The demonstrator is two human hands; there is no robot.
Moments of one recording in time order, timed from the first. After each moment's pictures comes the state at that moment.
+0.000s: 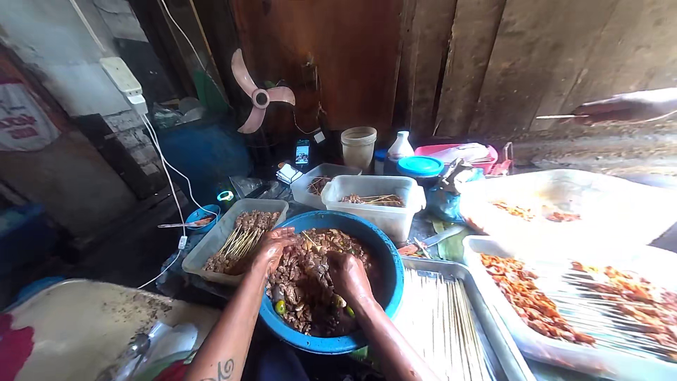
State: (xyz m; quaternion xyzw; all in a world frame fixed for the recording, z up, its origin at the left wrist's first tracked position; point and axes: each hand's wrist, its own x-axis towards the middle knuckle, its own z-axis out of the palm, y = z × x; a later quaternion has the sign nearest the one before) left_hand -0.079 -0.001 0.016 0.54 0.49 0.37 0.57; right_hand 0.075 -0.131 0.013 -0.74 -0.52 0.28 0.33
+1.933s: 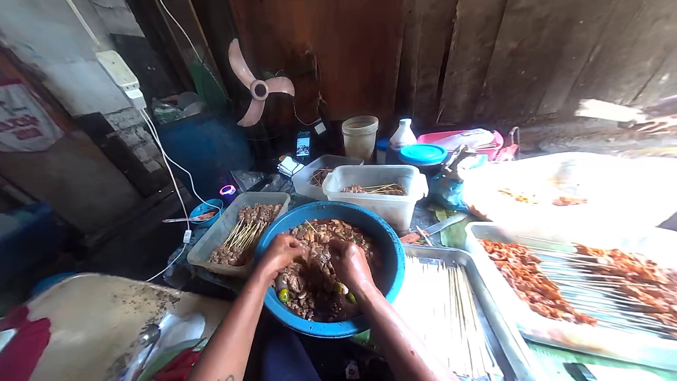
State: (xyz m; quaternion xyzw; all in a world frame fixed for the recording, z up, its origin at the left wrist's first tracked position) left_hand -0.084 -0.041 0.028 0.75 0.53 0.12 0.38; right_hand 0.075 -0.132 0.007 -0.73 -0.51 0.27 0.37
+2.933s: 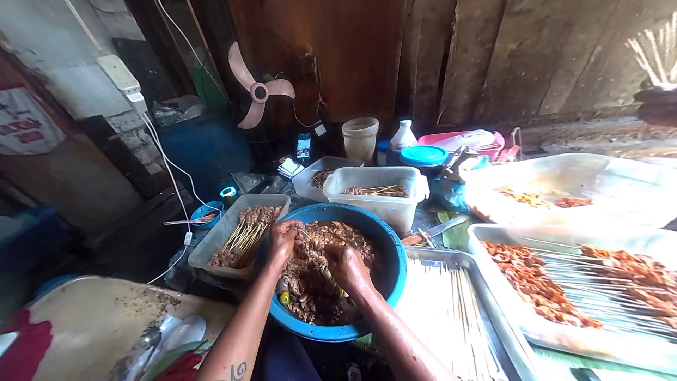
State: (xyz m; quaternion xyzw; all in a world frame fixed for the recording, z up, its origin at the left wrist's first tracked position) left_hand -0.065 -0.027 0.019 0.63 0.51 0.38 0.45; right_hand 0.072 -0.134 0.011 -0.71 -0.55 0.30 0.33
